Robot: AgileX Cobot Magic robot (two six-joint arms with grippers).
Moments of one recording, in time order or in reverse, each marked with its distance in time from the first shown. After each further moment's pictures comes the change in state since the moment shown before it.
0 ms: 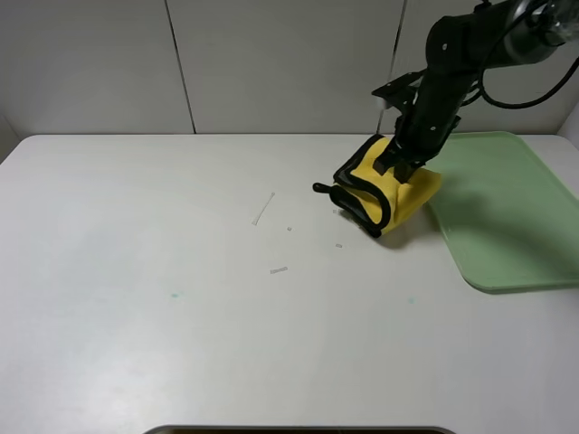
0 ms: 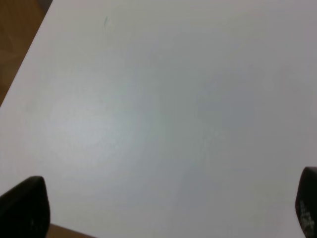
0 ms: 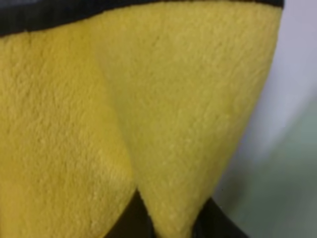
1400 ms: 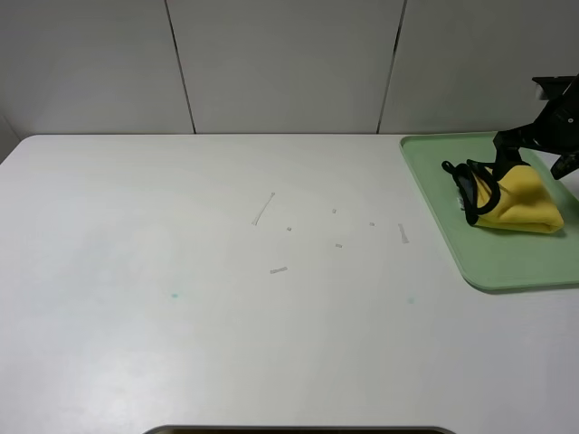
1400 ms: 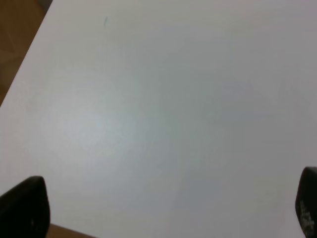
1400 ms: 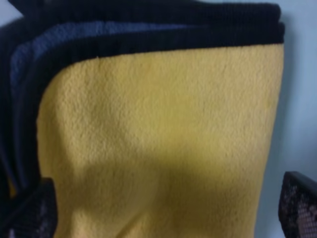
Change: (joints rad) left arm 0.000 0.000 0.000 0.000 0.000 0.000; right arm -0.440 -0.024 0.000 0.059 0.013 0.157
